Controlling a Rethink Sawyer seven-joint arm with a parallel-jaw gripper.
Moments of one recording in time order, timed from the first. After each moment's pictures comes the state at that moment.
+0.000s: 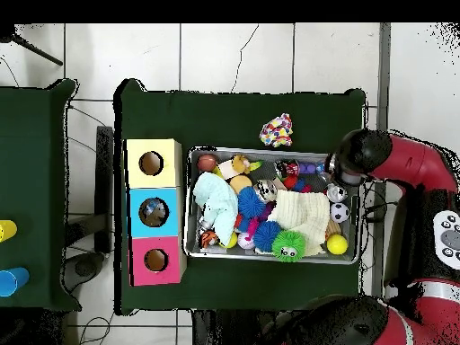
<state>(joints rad) -0.63 -0.31 0.17 0.97 -0.44 1.04 1.67</state>
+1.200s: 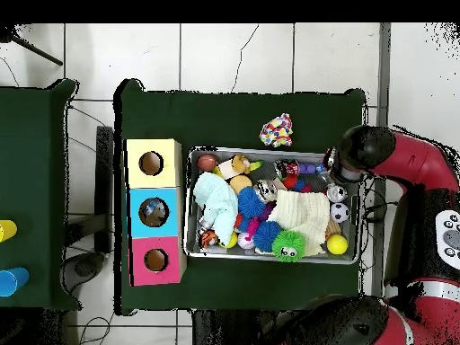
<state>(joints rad) -0.63 -0.31 0.17 0.96 -0.40 1.04 1.67</state>
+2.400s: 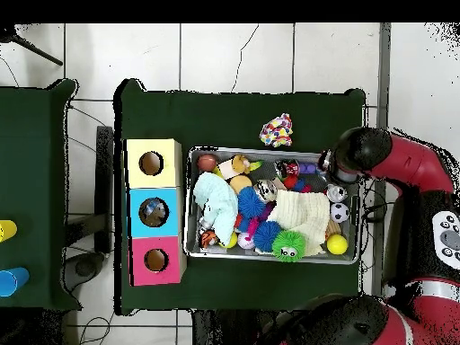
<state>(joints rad) -0.63 -0.31 0.17 0.99 -0.37 1.03 1.67</state>
